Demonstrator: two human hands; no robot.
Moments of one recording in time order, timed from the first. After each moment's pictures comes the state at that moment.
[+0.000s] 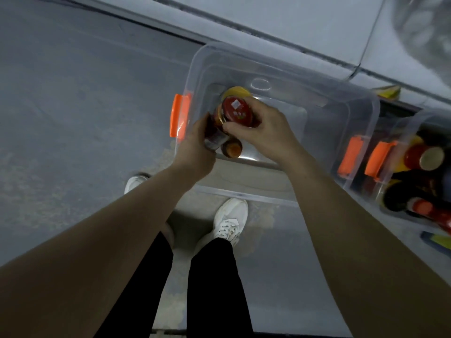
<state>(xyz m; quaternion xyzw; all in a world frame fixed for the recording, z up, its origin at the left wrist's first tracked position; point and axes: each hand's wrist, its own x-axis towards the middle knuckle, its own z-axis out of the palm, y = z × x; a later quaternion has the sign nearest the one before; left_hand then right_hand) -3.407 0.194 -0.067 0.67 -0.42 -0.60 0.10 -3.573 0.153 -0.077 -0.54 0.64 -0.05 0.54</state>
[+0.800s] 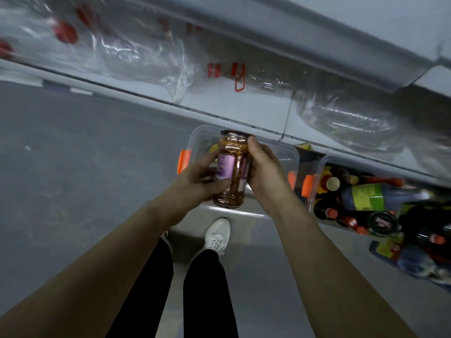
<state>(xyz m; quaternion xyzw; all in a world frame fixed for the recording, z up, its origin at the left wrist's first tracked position) -3.394 0.177 0.165 0.52 -0.31 -0.77 0.21 -3.568 0.155 0.150 -0.16 0.63 -0.33 0.69</state>
